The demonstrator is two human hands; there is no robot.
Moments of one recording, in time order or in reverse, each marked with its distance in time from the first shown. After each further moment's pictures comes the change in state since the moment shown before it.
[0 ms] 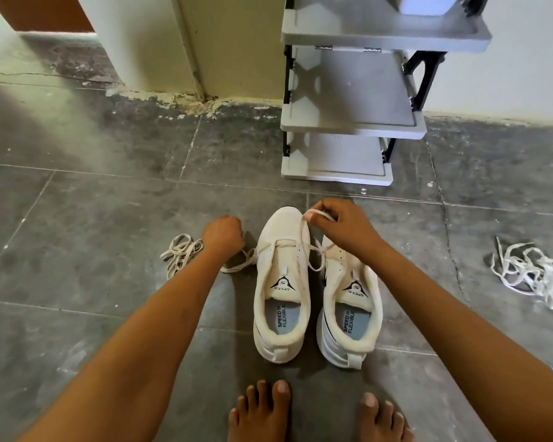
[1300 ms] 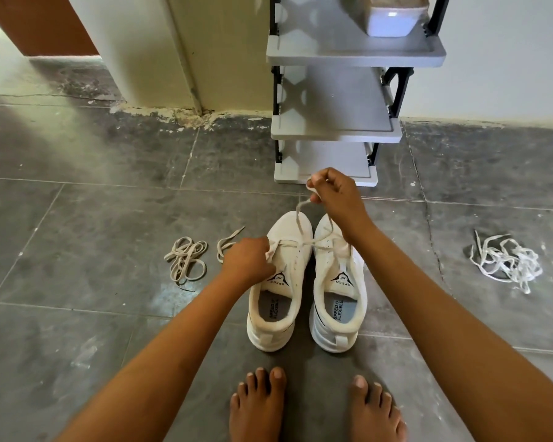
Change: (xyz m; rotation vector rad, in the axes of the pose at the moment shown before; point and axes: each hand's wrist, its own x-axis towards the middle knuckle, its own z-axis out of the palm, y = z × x) left_hand -0.101 0.056 -0.030 0.010 -0.160 0.159; right_hand -0.004 -0.031 -0.022 0.466 0.211 0.033
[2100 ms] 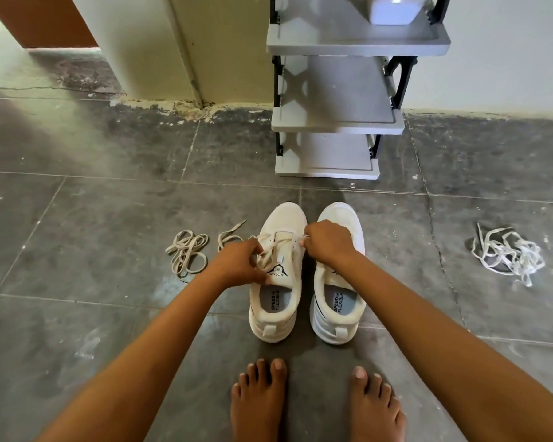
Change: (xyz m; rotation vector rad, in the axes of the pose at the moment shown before) left_hand -0.012 -0.030 -0.003 -0.290 -0.162 0.042; right_hand -0.016 0.075 0.021 -1.169 -0.328 -0.016
